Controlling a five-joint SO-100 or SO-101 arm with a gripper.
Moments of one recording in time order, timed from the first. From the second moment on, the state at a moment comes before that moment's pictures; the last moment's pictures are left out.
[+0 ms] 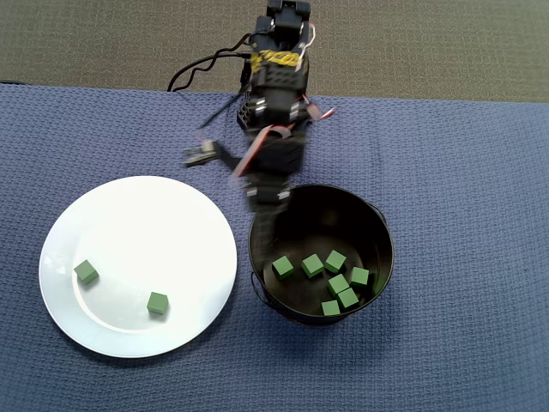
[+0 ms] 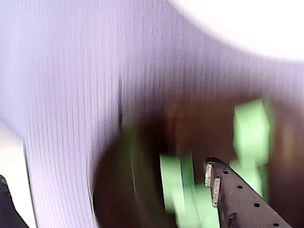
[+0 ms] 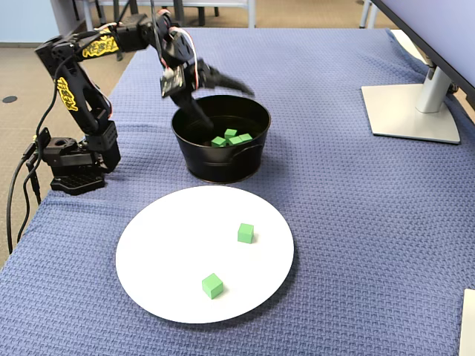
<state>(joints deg) 8.3 103.8 93.7 65.9 -11.6</state>
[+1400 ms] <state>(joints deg) 26.2 31.1 23.3 81.7 -10.5</state>
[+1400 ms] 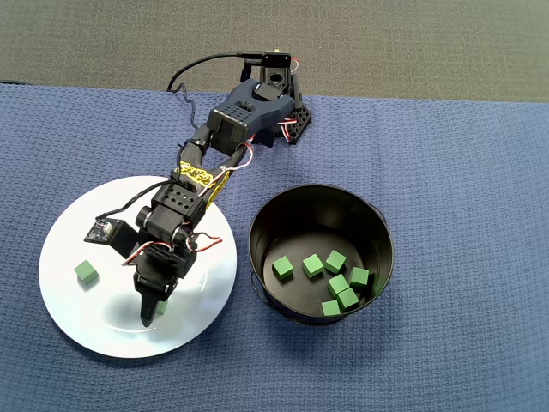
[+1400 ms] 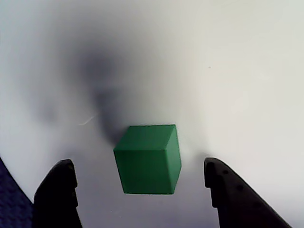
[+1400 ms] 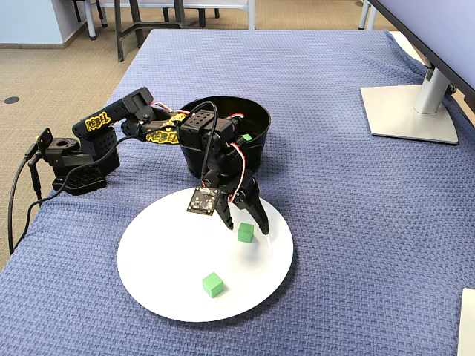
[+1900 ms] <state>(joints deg) 26.2 29.7 21.0 82.3 -10.3</state>
